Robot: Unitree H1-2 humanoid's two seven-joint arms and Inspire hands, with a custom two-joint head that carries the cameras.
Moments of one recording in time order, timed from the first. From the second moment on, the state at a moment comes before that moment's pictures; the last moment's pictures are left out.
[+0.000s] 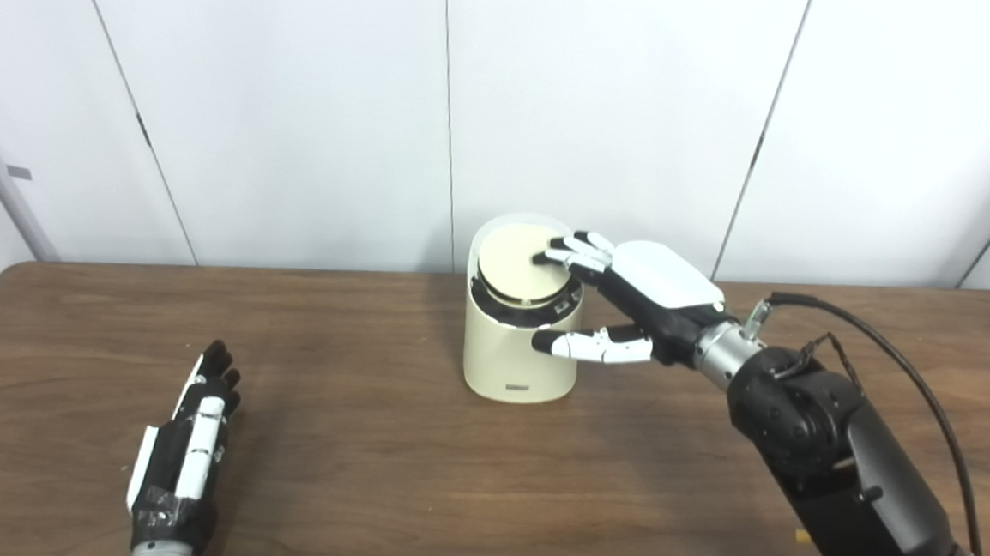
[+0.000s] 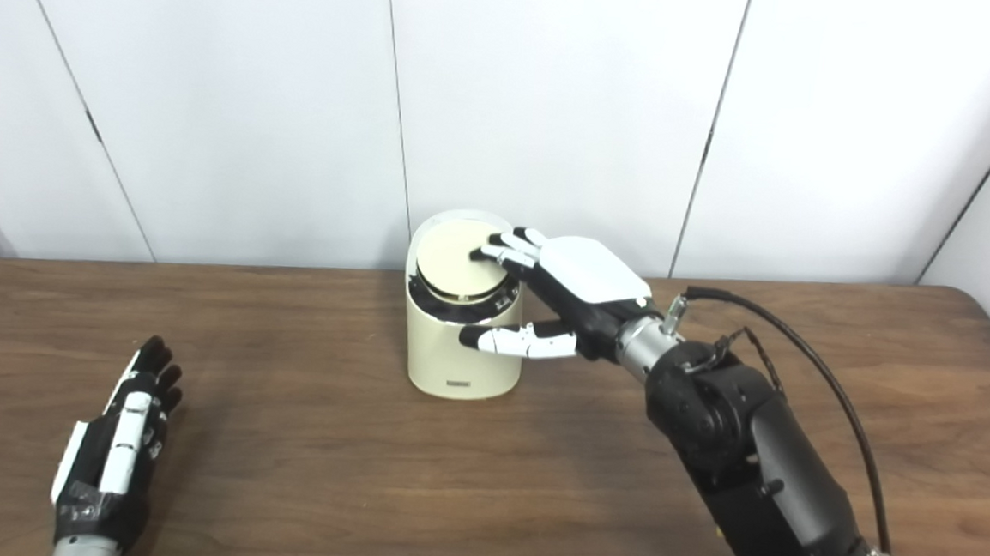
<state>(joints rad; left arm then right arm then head) -0.02 0.12 0.19 0.00 -0.20 -0.09 -0.04 -0.56 -0.39 0.34 -0.15 -0.72 0.15 0.42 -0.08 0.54</state>
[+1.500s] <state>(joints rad) -0.02 0.10 0.20 -0.01 -0.21 -0.08 -0.04 -0.55 -0.40 0.38 -0.18 -0.79 0.15 0.47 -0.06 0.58</state>
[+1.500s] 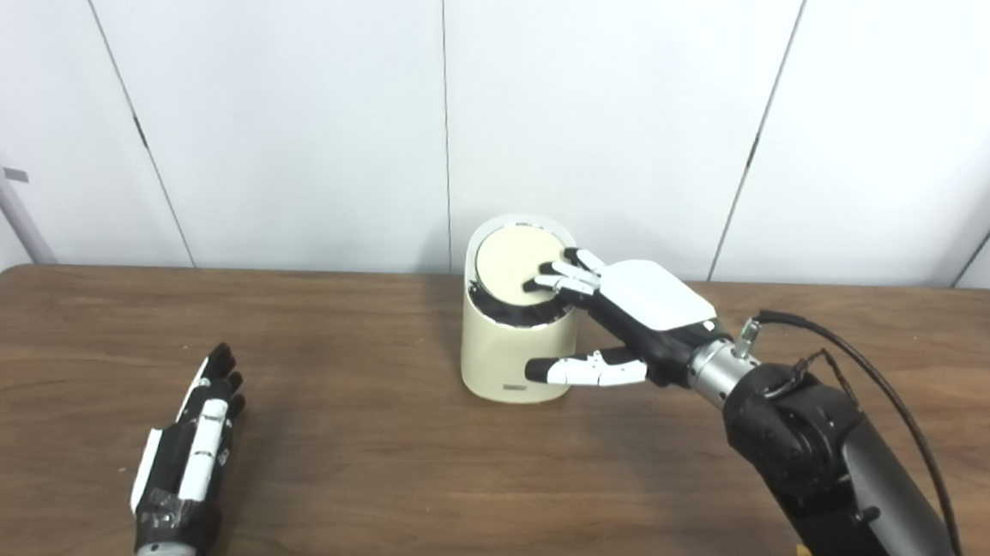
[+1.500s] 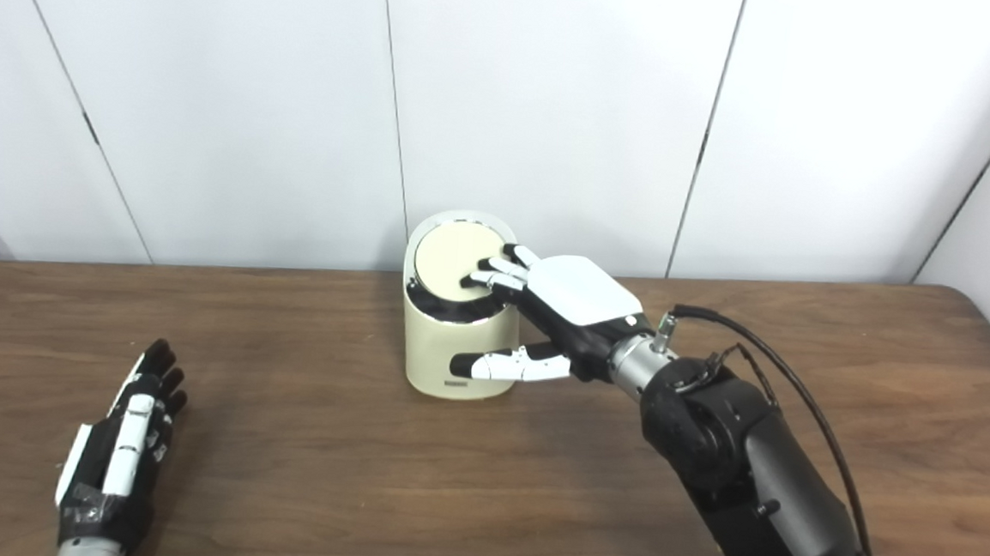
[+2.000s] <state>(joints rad) -0.02 0.10 0.19 -0.01 -0.21 -0.09 -0.05 -0.52 -0.39 0.36 -0.19 -0.80 0.14 0.43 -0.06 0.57</state>
